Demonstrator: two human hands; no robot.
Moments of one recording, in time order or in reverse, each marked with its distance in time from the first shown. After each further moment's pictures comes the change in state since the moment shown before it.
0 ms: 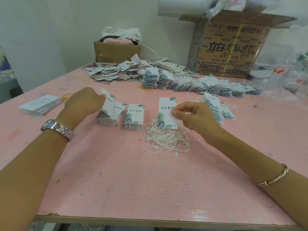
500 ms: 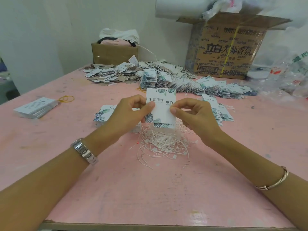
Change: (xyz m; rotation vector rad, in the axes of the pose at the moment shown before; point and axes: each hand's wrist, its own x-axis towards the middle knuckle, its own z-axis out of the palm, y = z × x) left_hand -0.070 0.068 0.042 -0.863 -0.226 0.408; right_hand -0.003 -0.003 0.000 0.059 -0.012 -0.168
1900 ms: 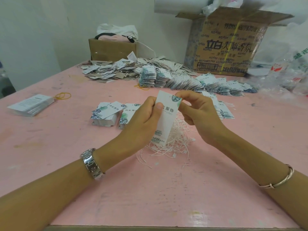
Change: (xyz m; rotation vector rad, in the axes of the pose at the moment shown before) left_hand -0.033 0.020 0.035 0.031 -0.076 0.098; right_hand 0.002 -0.008 0.003 0.145 -0.046 -0.018
